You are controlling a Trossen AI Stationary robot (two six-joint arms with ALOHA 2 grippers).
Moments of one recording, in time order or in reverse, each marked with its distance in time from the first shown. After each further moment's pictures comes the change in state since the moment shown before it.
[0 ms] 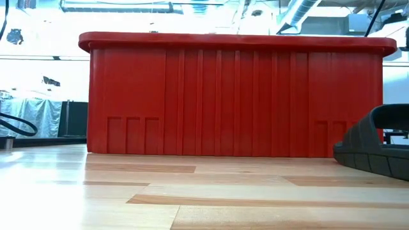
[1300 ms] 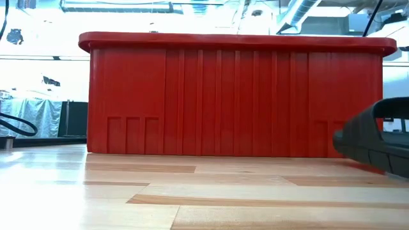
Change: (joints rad) left arm 0.000 0.000 0.000 0.002 0.000 -0.007; right arm 0.005 0.108 0.006 0.037 -0.078 0.057
